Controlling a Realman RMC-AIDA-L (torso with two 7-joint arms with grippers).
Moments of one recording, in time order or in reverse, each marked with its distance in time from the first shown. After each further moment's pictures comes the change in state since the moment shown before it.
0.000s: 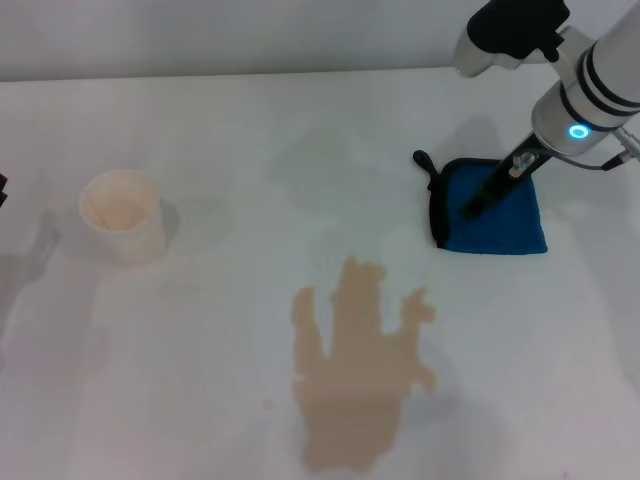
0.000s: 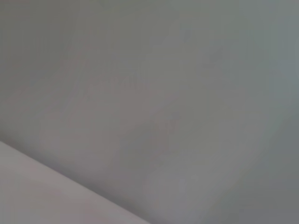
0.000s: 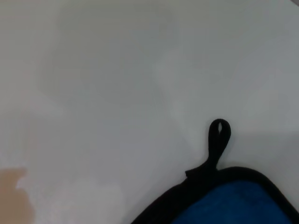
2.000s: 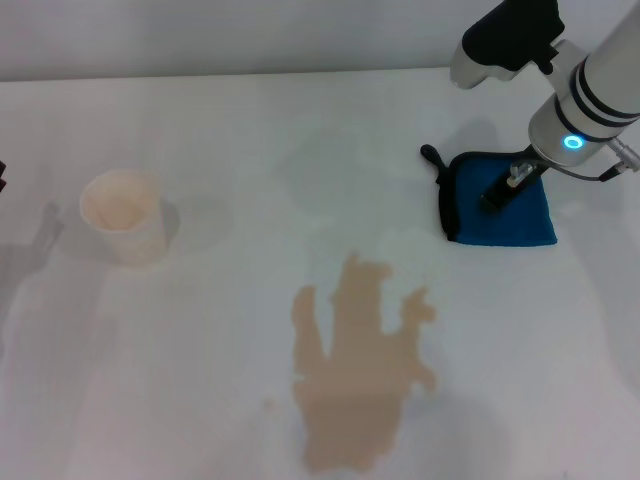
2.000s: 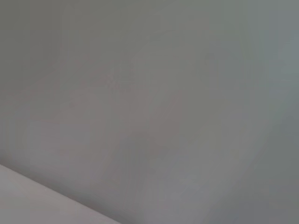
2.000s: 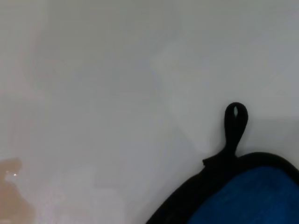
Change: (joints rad) left arm -0.014 0.009 0.002 0.012 -0.003 0.002 0.028; right arm 0.033 0.001 0.010 0.090 -0.029 -0.035 0.033
